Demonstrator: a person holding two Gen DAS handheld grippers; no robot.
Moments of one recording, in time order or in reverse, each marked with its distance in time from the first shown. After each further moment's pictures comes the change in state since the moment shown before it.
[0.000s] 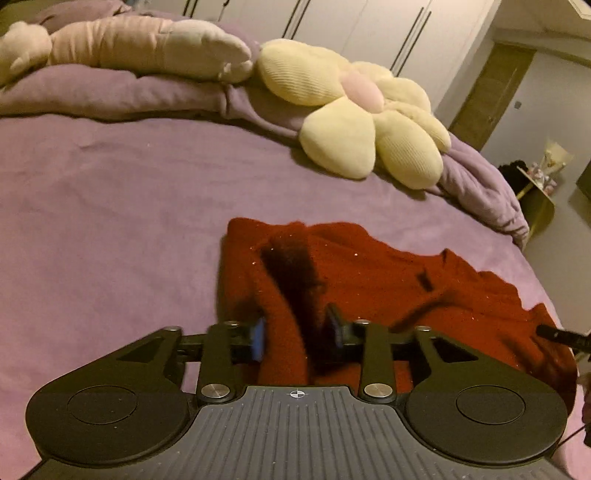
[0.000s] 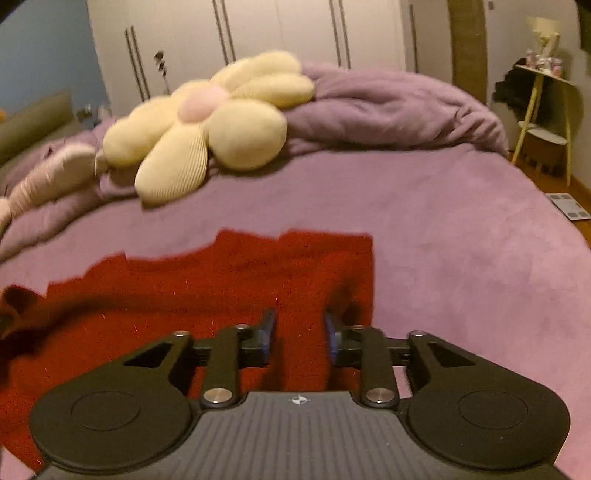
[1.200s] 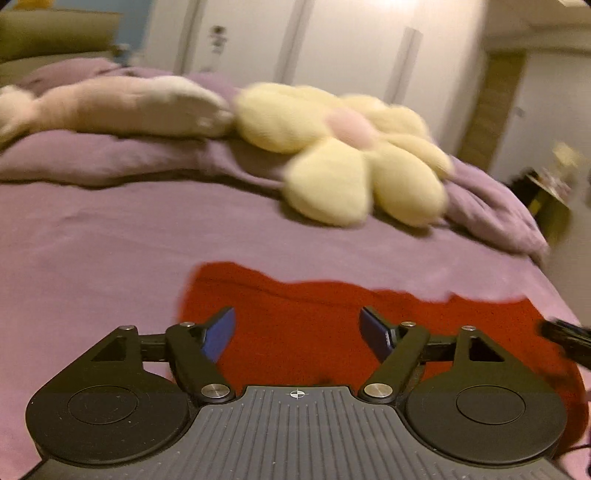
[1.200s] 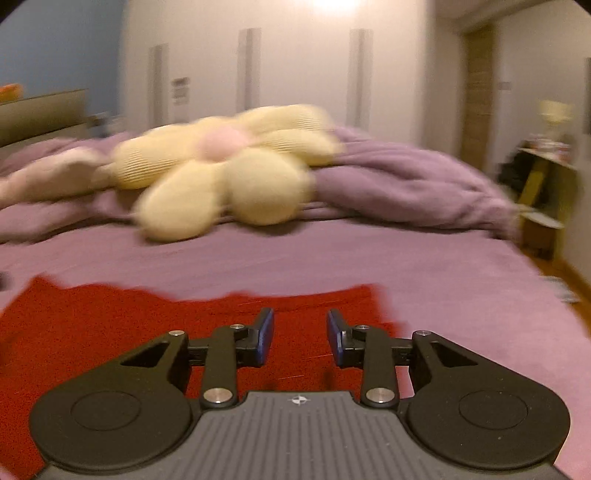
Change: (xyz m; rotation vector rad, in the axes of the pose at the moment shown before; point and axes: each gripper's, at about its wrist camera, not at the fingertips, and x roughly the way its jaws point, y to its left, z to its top) left arm 0.031 -0.069 0.020 0.125 -0.133 0.082; right arm 0.022 0.065 0.010 -0.180 -0.196 -0.030
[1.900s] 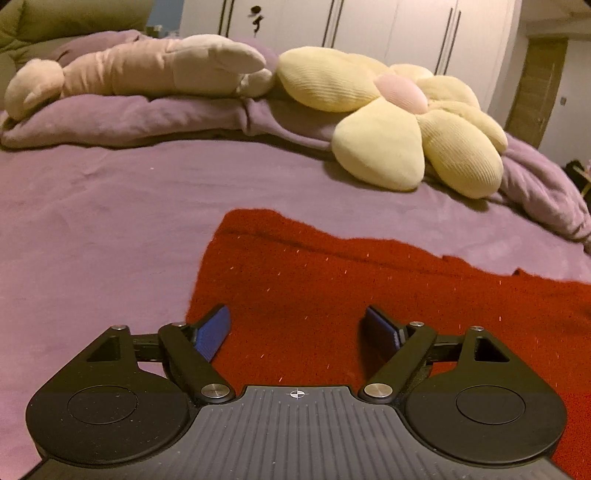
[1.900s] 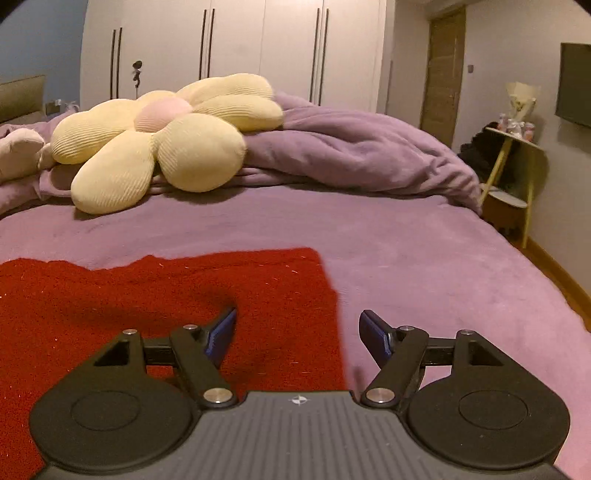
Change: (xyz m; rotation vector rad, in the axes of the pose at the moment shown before) left arm 0.046 0.023 -0.029 -0.053 0.057 0.170; right arm 0.036 -0.056 -0.025 0.038 0.043 -0.199
